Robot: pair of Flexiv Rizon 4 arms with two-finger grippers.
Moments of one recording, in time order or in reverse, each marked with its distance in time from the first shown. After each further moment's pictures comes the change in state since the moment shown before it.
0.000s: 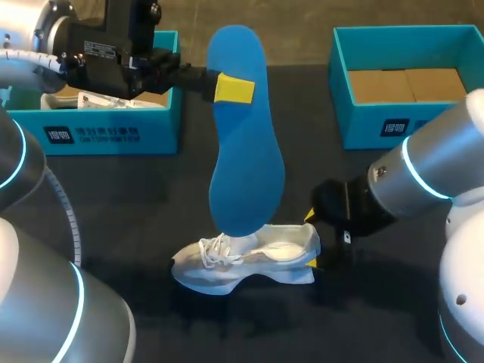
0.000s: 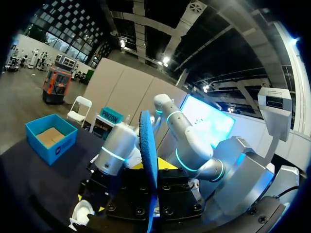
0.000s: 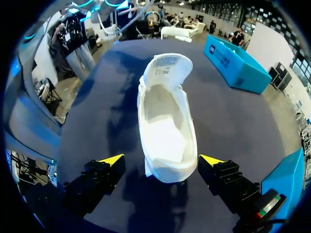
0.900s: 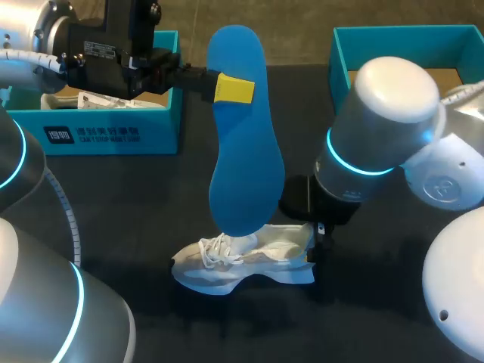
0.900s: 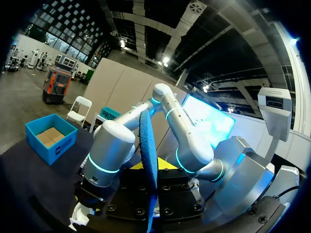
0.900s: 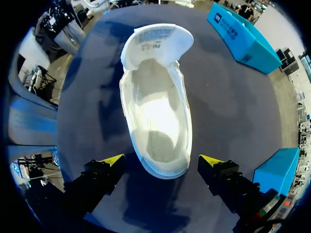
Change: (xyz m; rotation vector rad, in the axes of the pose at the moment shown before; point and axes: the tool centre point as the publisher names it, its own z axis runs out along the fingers) left arm 0.000 0.000 0.000 0.000 0.000 0.000; right arm -0.012 -0.002 0.001 0.367 -0.001 0.006
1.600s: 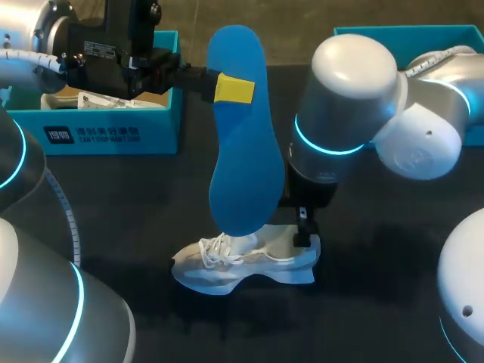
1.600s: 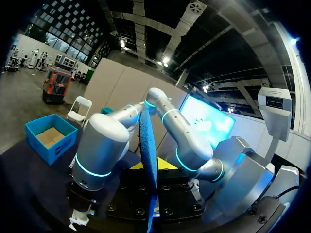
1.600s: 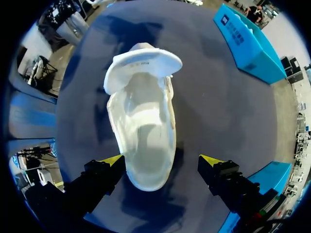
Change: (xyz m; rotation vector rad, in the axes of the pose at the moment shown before) left arm 0.000 0.000 0.000 0.000 0.000 0.000; right arm -0.024 0.031 -0.010 0.045 -0.006 -0.083
